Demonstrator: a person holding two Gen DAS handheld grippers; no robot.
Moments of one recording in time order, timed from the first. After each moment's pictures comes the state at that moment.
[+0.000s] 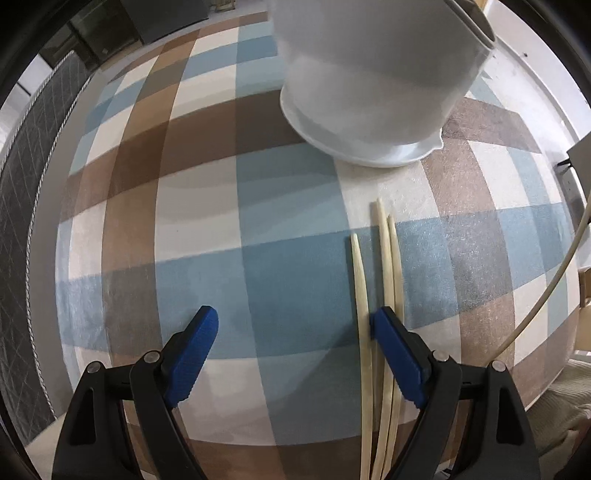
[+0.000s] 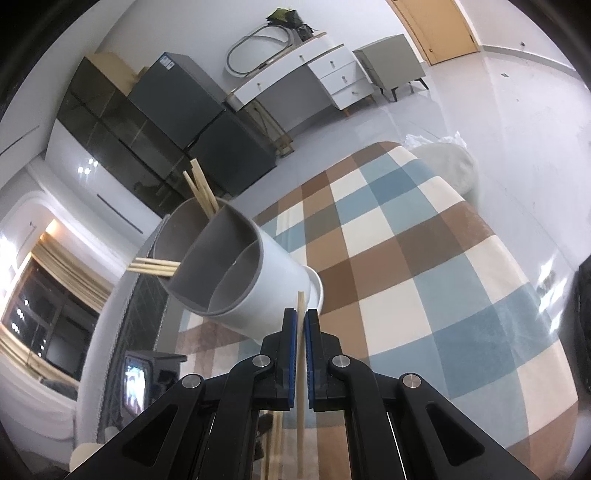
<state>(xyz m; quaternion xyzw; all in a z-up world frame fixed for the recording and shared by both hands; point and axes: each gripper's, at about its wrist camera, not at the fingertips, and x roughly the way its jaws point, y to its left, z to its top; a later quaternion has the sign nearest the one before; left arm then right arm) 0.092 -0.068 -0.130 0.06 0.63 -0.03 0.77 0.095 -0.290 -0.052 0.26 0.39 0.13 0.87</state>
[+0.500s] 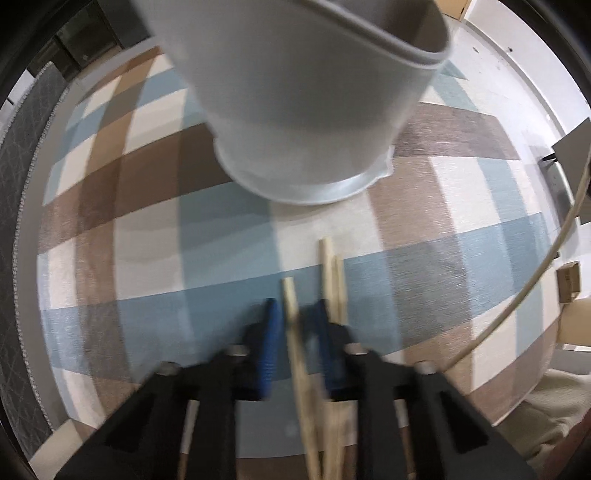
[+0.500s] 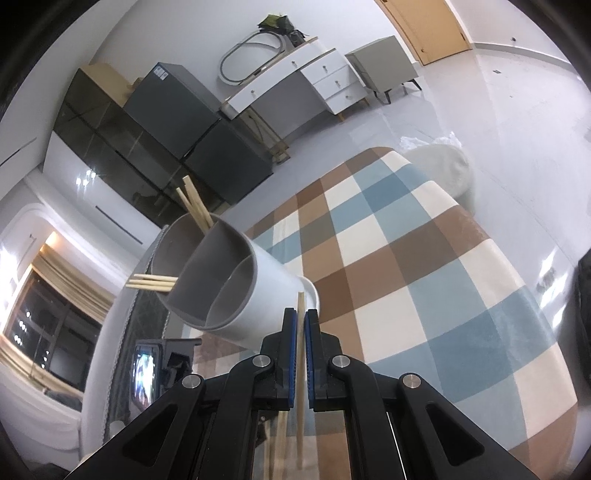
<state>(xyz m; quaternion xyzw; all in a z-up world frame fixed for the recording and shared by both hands) 0.120 -0.114 -0.129 0.04 0.64 -0.07 0.76 0.097 -0.299 -0.051 0.27 0.38 0.12 0.87</state>
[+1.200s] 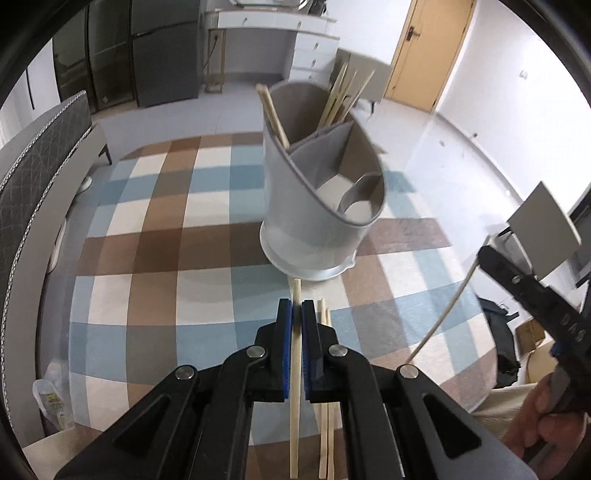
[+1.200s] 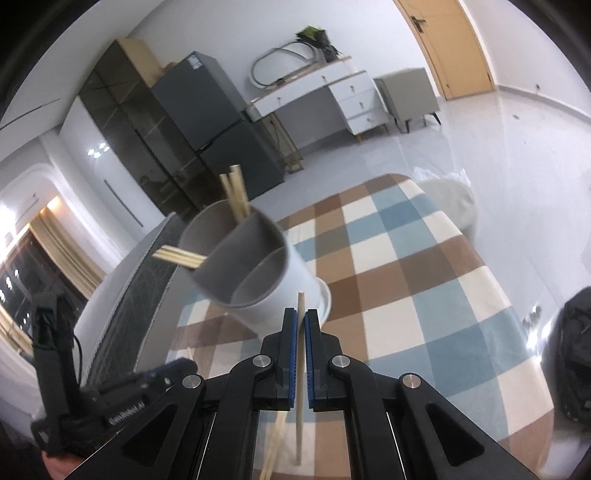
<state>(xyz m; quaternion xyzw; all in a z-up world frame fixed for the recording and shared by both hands) 0.057 -0.063 -0.050 -0.04 0.47 -0.11 0.88 0.060 -0.270 -0.023 0.19 0.35 0.13 0.91</state>
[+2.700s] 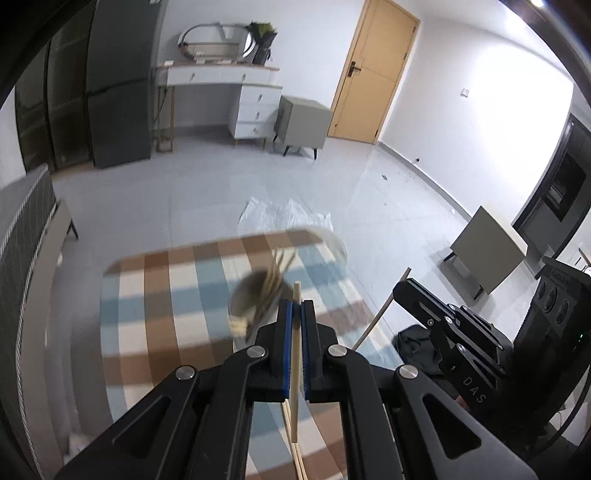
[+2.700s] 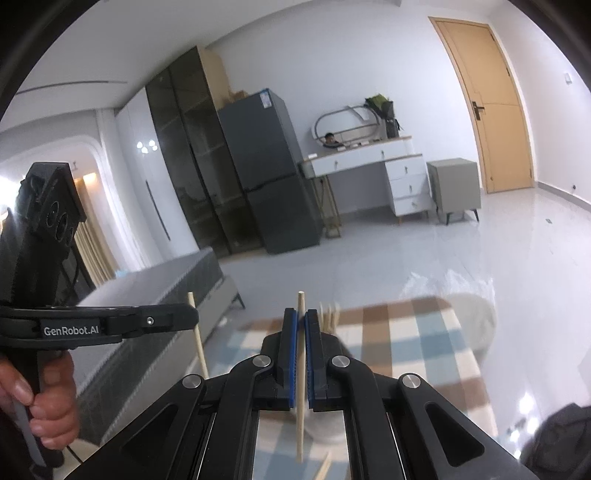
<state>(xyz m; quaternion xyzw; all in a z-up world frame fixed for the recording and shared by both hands) 0.095 -0.043 0.126 -0.03 0.39 -0.22 0.89 0.093 -0.225 0.109 0.10 0.22 0.18 0.95</state>
